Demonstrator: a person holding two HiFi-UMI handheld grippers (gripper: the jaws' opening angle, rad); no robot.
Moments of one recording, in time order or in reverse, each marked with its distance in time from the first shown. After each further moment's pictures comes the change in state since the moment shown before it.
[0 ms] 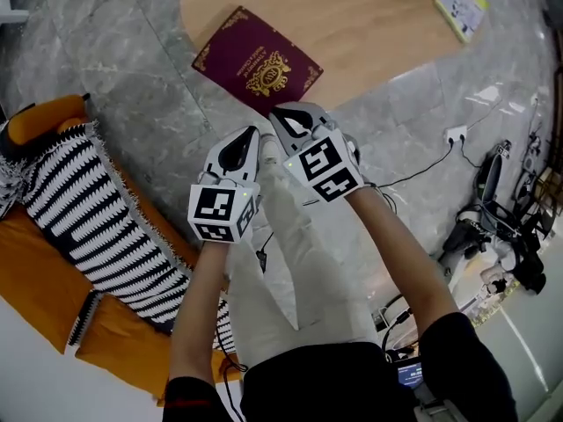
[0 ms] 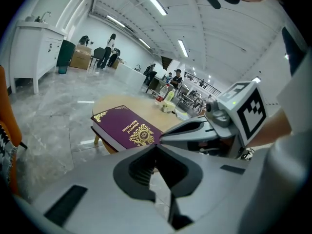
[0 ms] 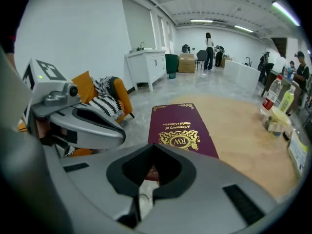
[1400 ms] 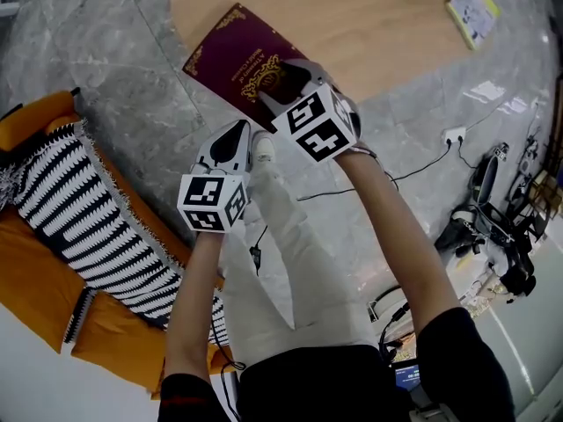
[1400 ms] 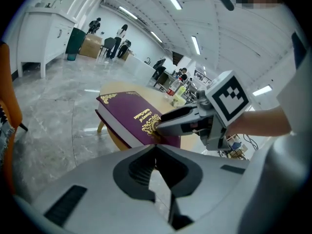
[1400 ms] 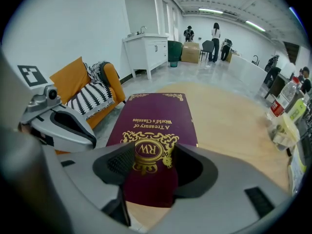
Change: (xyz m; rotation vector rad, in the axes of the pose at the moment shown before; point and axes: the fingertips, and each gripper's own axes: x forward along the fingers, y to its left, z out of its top) left arm 0.038 0.033 -0.025 -0.126 0.069 0.035; right arm 0.056 -0.069 -0.001 -0.064 0.160 -0.014
